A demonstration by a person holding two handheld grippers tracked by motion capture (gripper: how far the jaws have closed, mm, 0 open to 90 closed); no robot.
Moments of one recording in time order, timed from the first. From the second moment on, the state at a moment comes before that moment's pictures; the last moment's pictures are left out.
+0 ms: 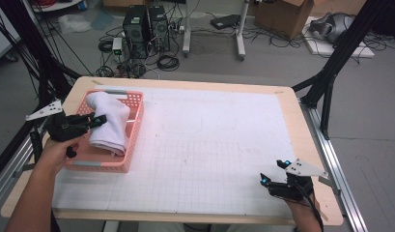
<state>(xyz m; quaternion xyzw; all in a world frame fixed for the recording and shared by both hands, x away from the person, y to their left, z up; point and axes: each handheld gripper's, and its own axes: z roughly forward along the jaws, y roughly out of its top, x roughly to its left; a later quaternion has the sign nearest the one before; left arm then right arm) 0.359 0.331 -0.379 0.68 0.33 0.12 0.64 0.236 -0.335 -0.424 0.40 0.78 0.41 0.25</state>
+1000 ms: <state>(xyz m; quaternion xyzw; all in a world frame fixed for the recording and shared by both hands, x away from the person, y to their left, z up) 0.352 0.348 -0.354 0.68 0.47 0.17 0.54 0.237 -0.332 -0.424 0.40 0.79 0.40 0.25</state>
